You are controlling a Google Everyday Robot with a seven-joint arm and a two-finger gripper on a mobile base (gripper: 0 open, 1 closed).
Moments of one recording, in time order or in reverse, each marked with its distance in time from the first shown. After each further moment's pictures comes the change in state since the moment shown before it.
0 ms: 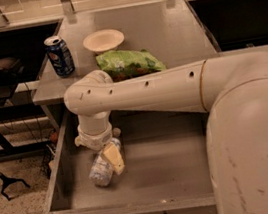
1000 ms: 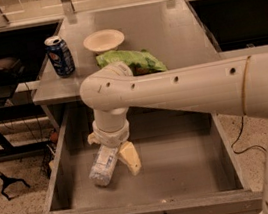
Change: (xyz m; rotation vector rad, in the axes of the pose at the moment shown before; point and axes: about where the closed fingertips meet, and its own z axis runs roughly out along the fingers) arm 0.008 0.053 -0.039 -0.007 0.005 0.023
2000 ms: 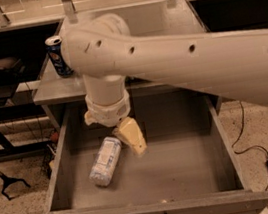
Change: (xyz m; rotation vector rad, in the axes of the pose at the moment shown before) arm -0.009 0.021 -0.113 -0.028 0.087 0.027
